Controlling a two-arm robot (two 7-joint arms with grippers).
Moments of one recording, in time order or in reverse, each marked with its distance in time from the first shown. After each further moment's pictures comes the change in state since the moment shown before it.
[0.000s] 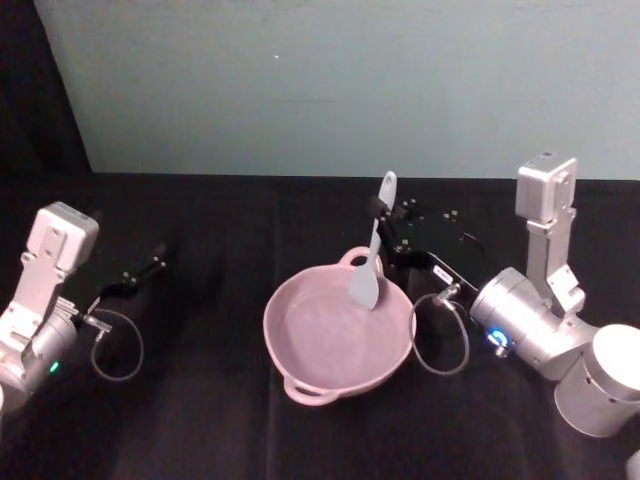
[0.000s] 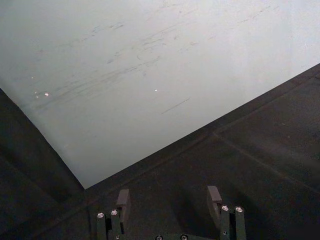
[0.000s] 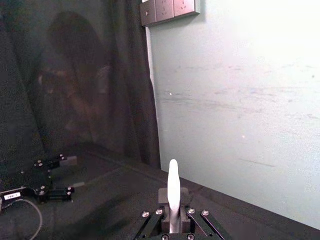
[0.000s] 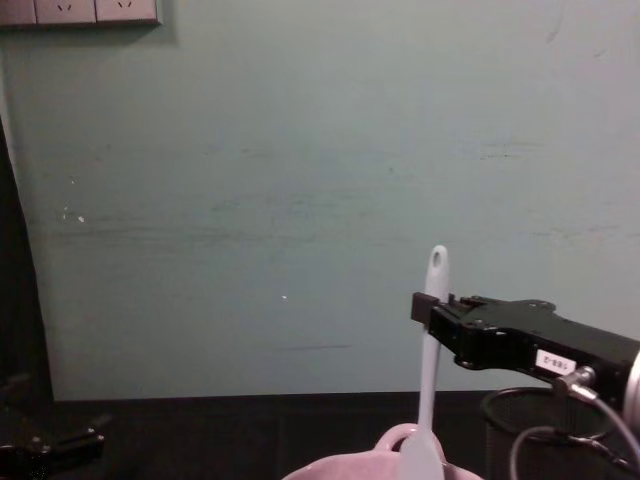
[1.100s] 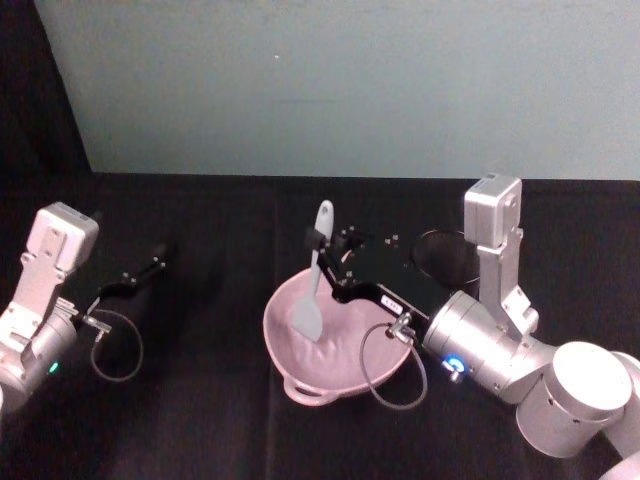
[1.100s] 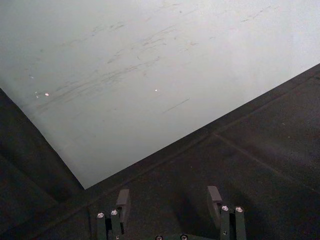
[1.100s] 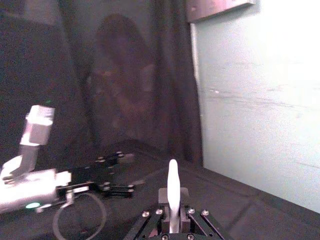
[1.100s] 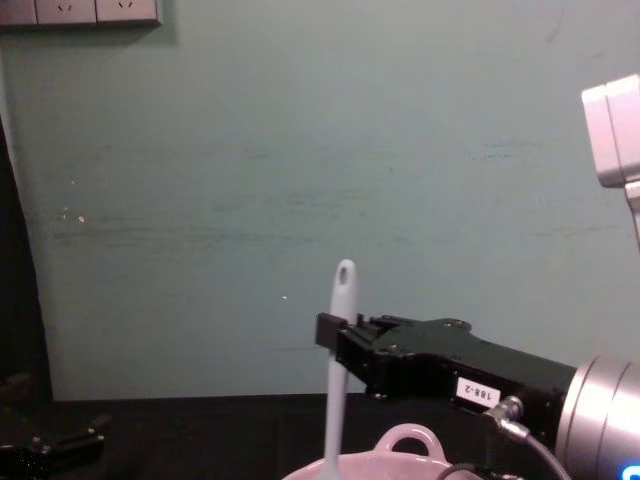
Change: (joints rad) left arm 0.000 0.000 0.000 0.000 0.000 0.000 0.000; right arm -0.022 -0.020 -0.087 -0.055 0.016 0.023 0.055
